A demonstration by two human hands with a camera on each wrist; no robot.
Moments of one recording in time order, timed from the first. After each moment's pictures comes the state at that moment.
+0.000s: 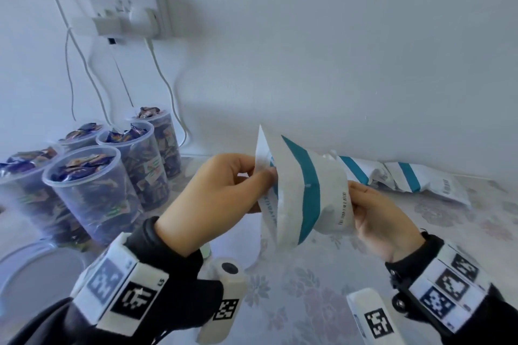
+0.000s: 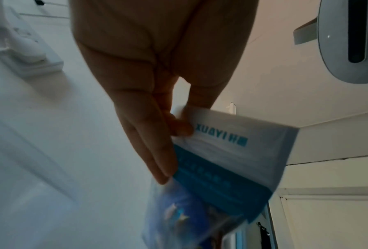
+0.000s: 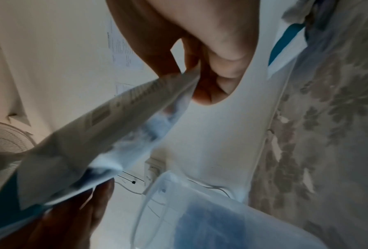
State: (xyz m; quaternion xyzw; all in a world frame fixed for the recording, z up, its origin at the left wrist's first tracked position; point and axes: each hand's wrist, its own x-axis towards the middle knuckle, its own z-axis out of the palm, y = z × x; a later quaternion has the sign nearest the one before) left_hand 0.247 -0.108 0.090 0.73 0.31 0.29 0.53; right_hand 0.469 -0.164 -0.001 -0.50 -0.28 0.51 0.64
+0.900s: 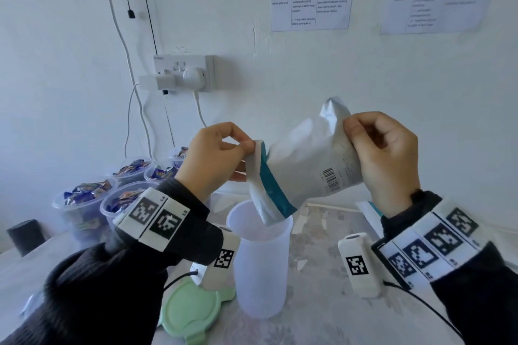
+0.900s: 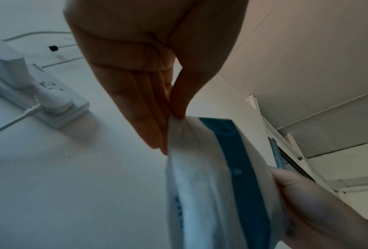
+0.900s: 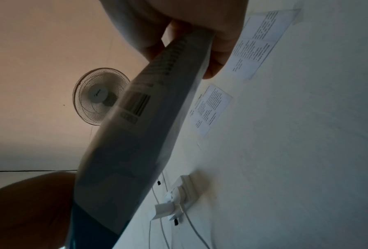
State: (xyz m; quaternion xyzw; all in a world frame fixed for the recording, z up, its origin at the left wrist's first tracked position) left_hand 0.229 -0.034 0.137 0.69 0.38 0.46 0.42; right_hand 0.433 -0.105 0.117 -0.49 -0.51 -0.01 0.71
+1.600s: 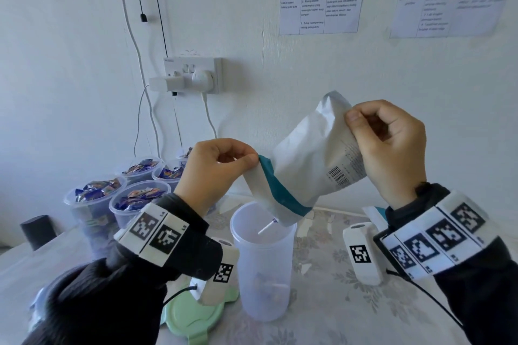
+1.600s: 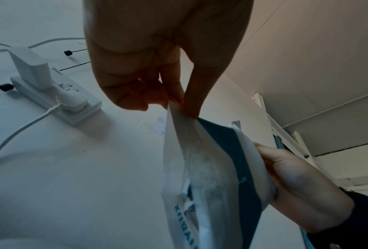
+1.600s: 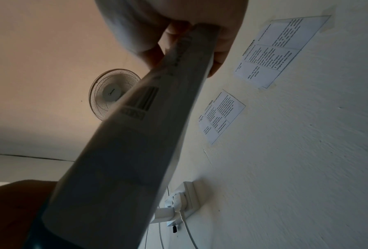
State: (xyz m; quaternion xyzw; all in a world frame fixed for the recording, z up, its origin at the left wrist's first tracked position) left_hand 0.220 -0.037 0.121 0.70 0.36 0.50 0.35; right_hand 0.436 -0.096 0.128 -0.46 -0.56 -0.10 0.68
